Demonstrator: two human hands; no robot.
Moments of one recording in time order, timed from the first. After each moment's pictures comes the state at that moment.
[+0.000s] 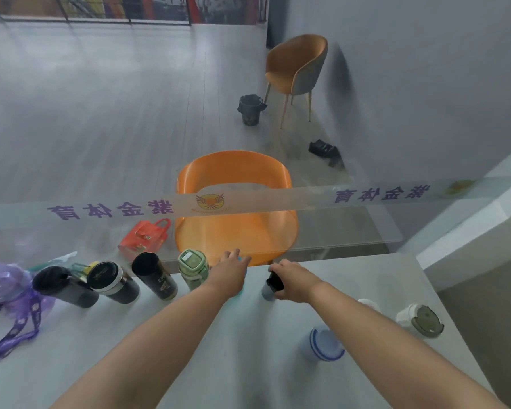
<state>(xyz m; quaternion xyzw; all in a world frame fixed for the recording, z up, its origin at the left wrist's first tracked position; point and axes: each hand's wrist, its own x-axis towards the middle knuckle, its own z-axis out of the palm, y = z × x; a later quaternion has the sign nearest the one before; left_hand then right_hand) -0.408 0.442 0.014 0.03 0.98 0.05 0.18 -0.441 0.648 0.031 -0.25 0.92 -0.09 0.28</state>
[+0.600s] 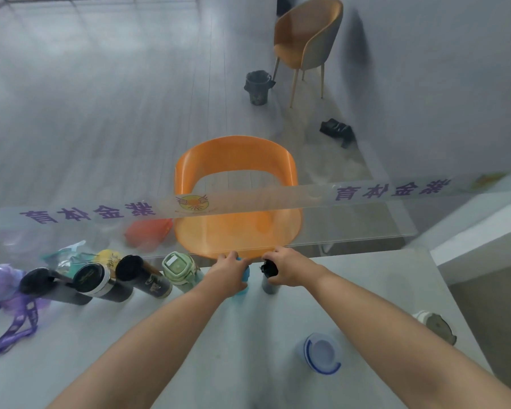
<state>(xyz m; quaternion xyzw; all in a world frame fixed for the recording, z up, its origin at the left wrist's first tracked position) -0.438 0.464 0.004 0.00 0.96 0.07 0.26 -0.502 0.653 0.014 -0.27 0.90 -0.15 0.29</state>
